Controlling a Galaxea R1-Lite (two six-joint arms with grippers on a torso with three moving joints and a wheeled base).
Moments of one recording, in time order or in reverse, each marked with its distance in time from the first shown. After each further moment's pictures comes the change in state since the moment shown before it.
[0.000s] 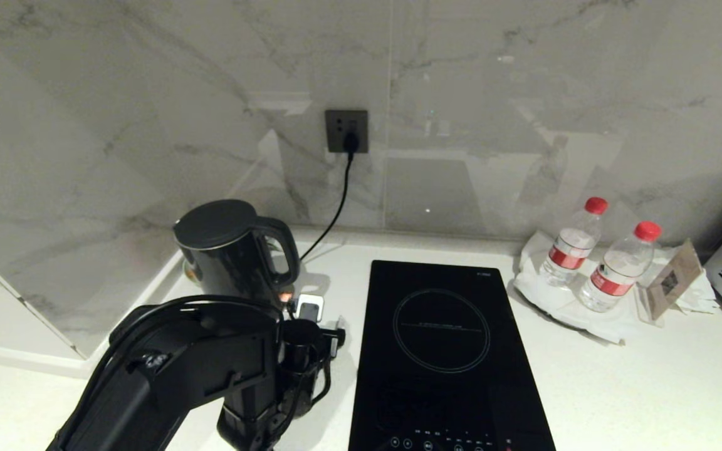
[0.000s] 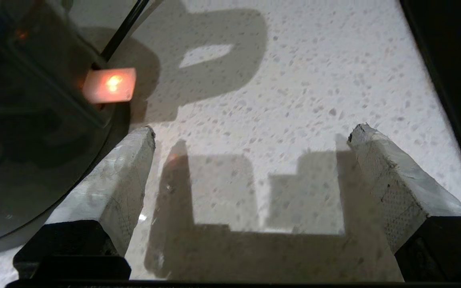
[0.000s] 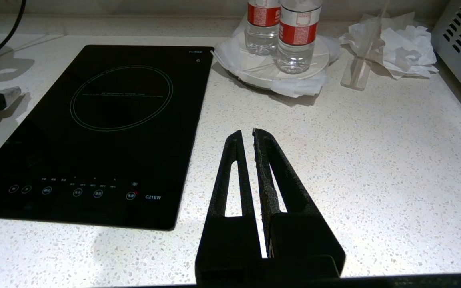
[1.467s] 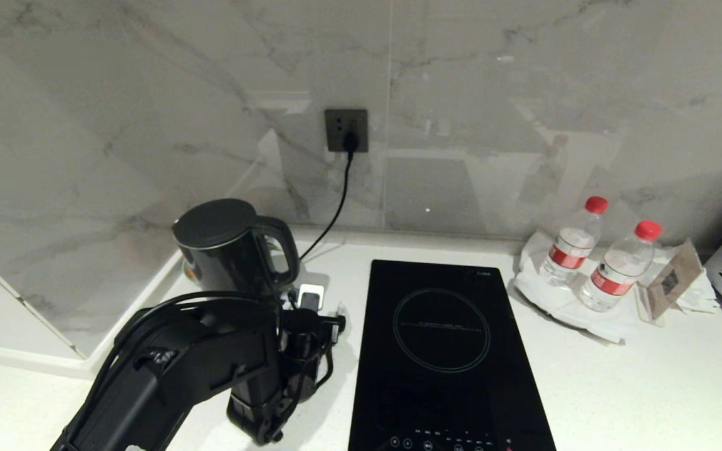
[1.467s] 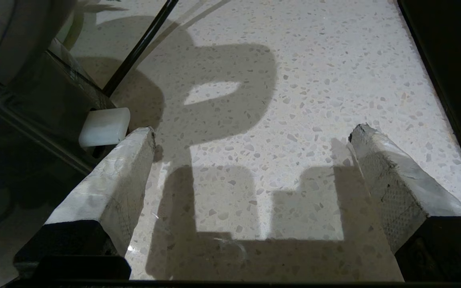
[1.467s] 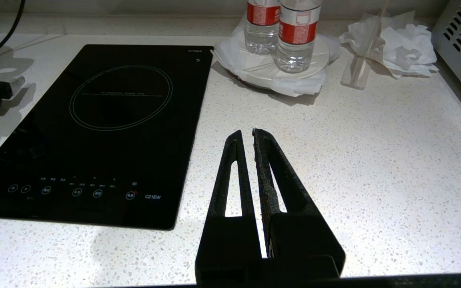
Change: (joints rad) left arm 0.034 0.031 -0.107 0.012 0.003 0.028; right arm 0.000 0.000 0.000 0.000 0.000 0.000
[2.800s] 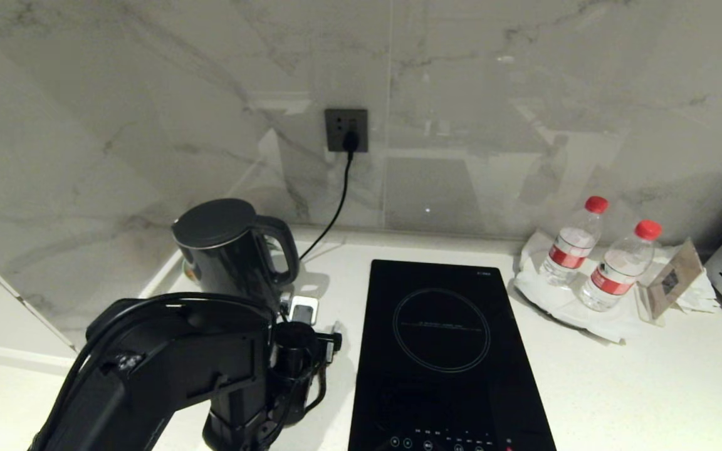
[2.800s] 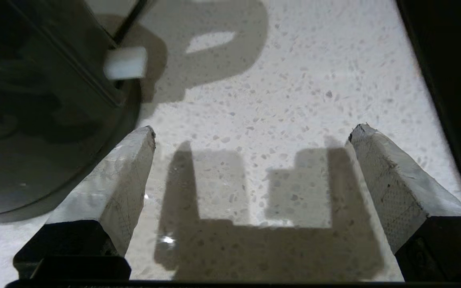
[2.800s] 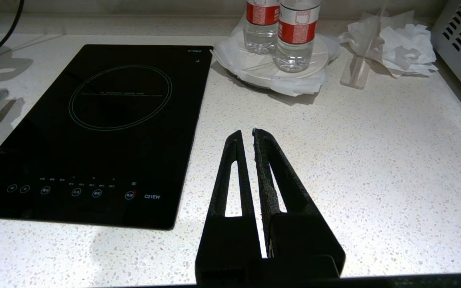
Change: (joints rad) left arm -0.049 -0.111 0.226 -0.011 0.003 -0.056; right arm 0.000 0.000 0.000 0.000 0.000 0.000
